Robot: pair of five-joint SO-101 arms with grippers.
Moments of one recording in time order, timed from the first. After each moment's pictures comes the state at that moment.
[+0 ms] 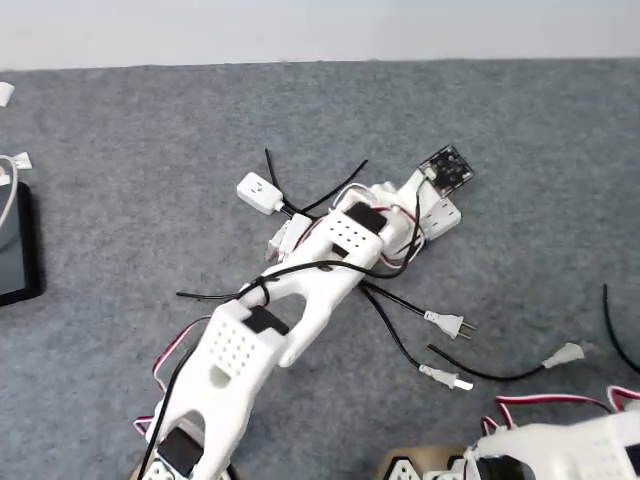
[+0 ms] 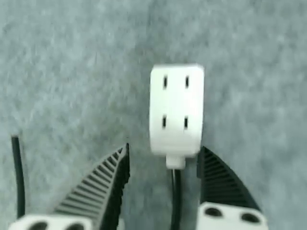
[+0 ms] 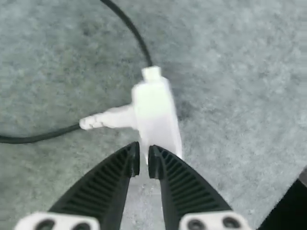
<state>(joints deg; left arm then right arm) 34.3 50.4 -27.5 42.7 -13.9 74.7 17.7 10.8 52.0 25.5</state>
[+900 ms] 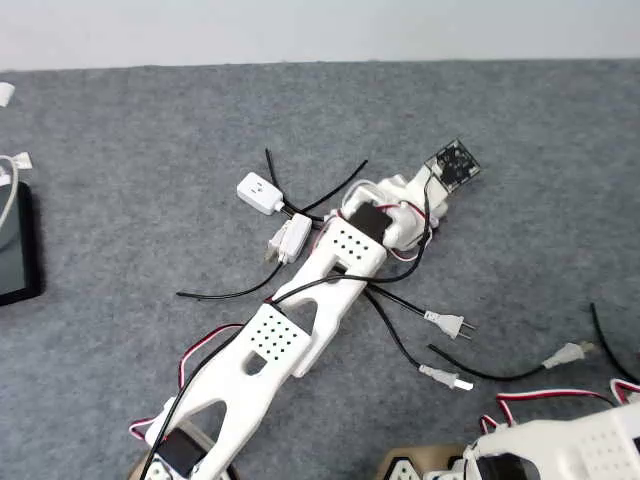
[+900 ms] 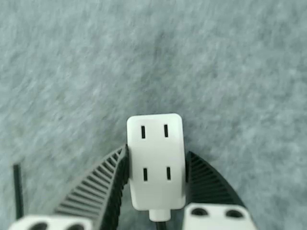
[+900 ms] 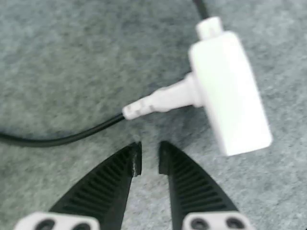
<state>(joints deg) 34.3 87.3 -92.4 67.6 -12.5 72.6 17.9 15.6 51.5 25.2</state>
